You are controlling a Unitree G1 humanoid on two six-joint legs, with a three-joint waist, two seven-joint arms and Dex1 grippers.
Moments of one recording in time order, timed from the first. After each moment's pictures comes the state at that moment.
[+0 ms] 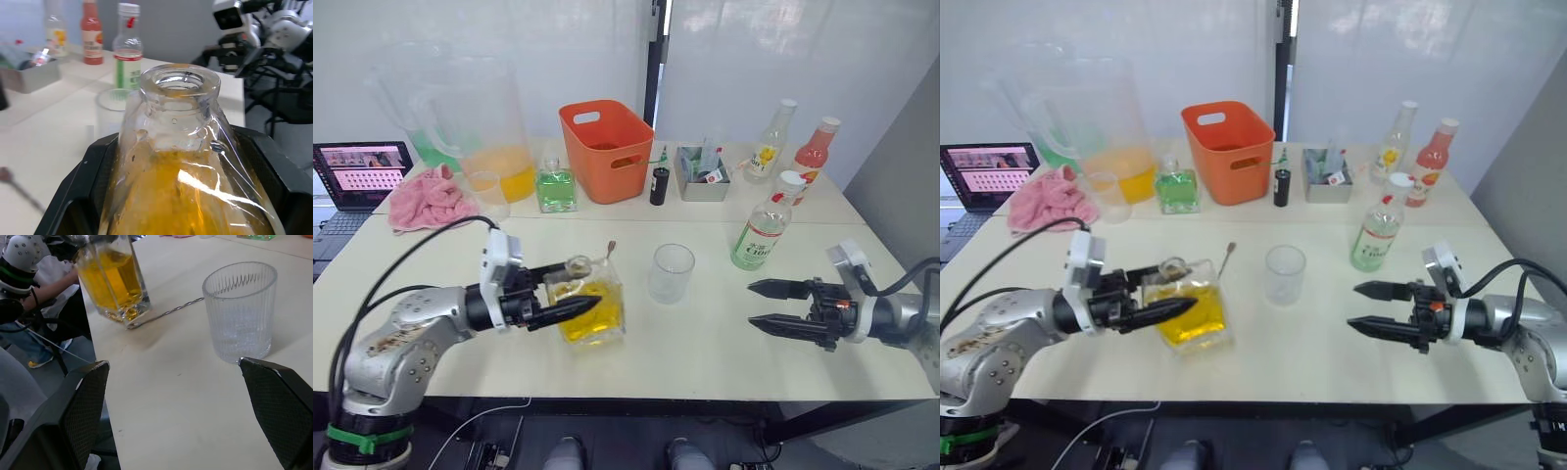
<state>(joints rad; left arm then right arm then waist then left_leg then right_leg) -0.25 0.71 0.24 -0.41 -0.77 0.63 -0.97 -0.24 -0.91 -0.23 -0.08 0.75 0.67 1.33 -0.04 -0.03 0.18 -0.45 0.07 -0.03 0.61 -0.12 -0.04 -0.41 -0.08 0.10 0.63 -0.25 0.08</state>
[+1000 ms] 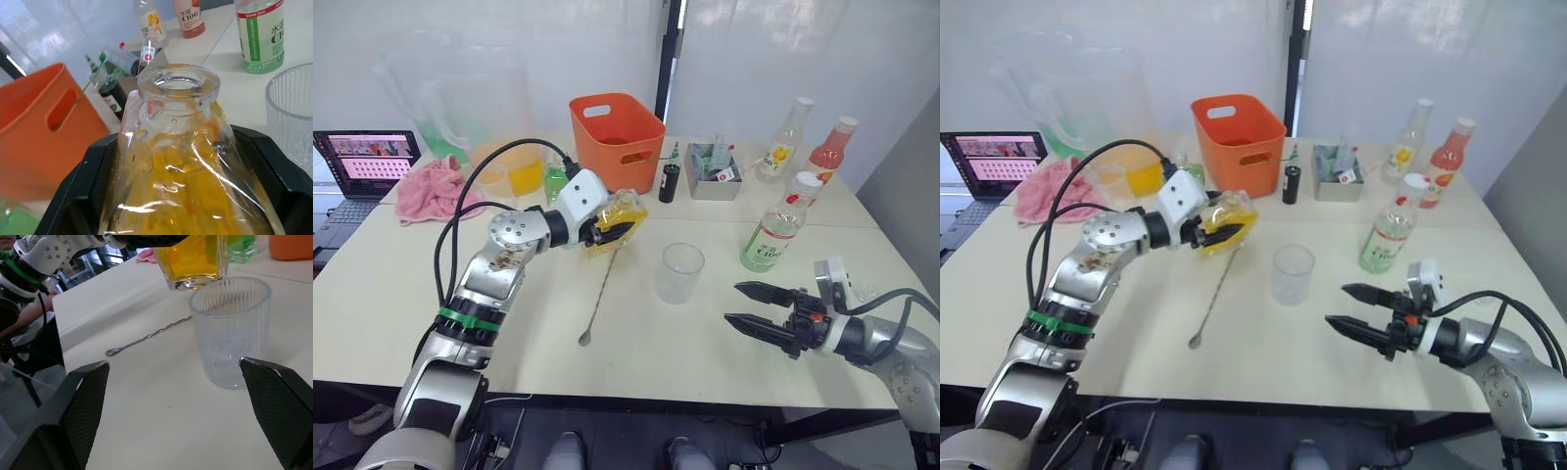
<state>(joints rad) -0.86 0.48 -0.20 0.21 -0.11 0.20 -0.76 -0.09 -0.72 -0.30 -0.27 0.77 0.62 1.07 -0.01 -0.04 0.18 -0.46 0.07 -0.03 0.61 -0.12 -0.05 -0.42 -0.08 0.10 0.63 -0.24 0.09</state>
